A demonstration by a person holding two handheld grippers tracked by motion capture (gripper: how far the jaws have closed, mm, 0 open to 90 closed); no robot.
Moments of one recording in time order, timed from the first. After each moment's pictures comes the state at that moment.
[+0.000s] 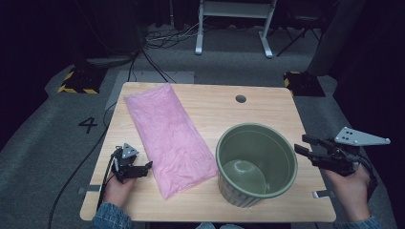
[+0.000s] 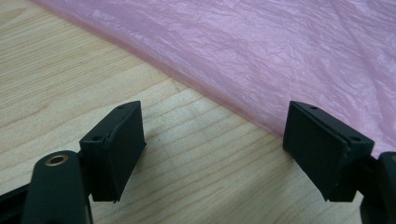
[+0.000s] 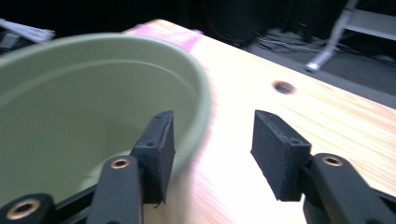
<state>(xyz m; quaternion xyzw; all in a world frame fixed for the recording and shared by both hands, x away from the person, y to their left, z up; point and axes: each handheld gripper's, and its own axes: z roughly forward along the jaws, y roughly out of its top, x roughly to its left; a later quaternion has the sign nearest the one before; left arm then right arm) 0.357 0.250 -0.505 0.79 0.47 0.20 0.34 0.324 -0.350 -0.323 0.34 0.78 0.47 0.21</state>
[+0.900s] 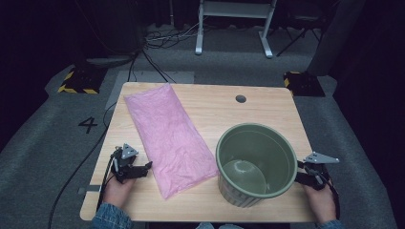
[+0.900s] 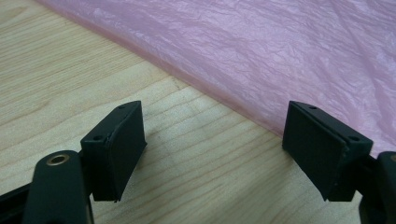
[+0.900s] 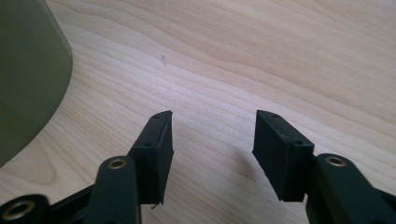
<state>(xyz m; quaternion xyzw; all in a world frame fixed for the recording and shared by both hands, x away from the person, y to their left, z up) 0.355 0.250 -0.504 0.79 0.47 0.20 0.34 0.351 -0.370 -0.491 0.45 0.80 0.34 0.20</state>
